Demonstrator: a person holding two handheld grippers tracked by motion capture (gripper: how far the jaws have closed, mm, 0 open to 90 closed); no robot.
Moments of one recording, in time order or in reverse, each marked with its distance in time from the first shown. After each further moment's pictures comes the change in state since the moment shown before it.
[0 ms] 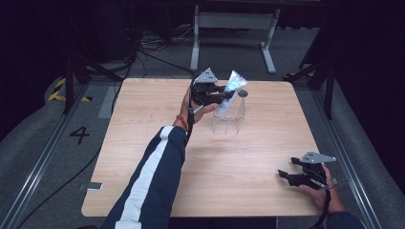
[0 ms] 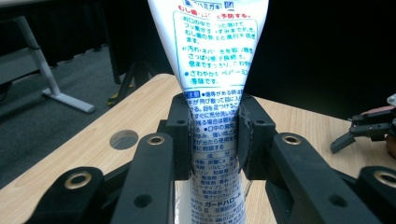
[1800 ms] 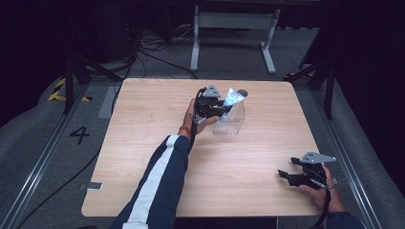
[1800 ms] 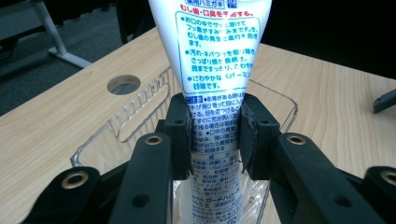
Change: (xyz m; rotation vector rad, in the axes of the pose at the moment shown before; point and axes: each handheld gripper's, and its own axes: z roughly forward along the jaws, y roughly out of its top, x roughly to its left) left arm 0.000 -0.052 0.030 0.142 0.061 -0.017; right arm 0.000 0.000 0.000 0.000 0.001 0.004
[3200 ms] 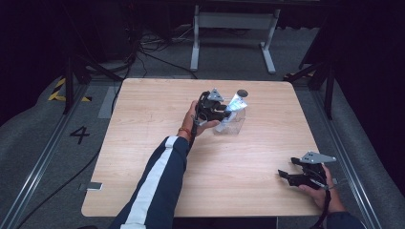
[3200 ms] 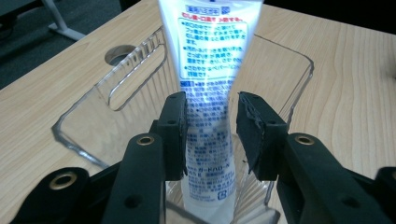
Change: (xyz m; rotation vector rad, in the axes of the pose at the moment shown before) left arm -0.003 -0.005 0.006 0.122 0.033 0.033; right arm 0.000 0.000 0.000 0.000 0.000 0.000
